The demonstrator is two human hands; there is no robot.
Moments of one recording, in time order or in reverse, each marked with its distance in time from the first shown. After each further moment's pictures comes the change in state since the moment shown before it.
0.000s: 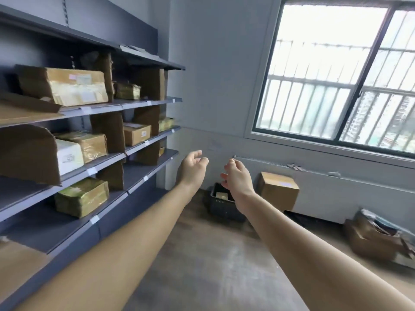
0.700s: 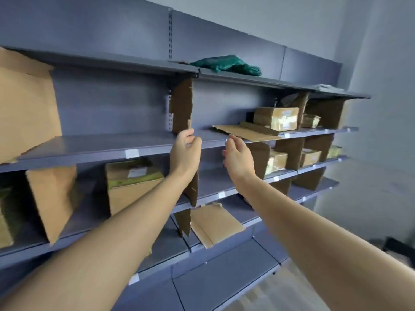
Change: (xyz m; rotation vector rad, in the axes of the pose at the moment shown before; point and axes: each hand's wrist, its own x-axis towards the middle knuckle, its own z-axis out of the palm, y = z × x) left_hand -0.335 0.124 -0.492 0.266 0.872 0.176; right_hand -0.429 -0.154 0.343 0.102 -0.708 -0.341
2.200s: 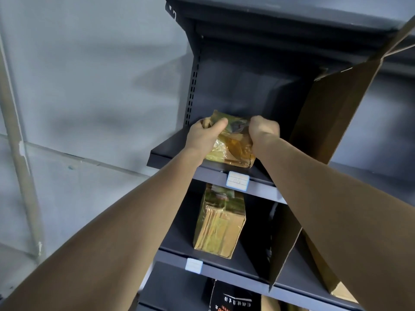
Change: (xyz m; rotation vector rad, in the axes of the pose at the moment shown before) left_hand 0.209 -0.143 -0.614 0.049 0.500 -0.179; right_hand -0.033 -0.173 0.674 0.138 -0.430 0.268
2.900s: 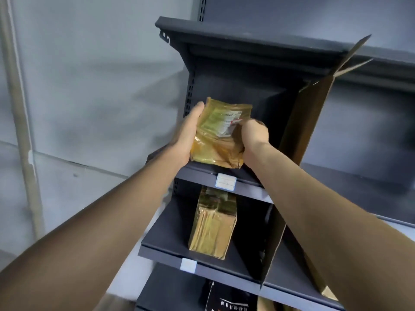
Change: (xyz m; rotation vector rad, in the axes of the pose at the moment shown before) left_hand -0.028 0.043 -0.017 -0.239 -0.042 -0.103; right_hand -0.044 -0.012 -0.029 0.194 -0.214 -0.064
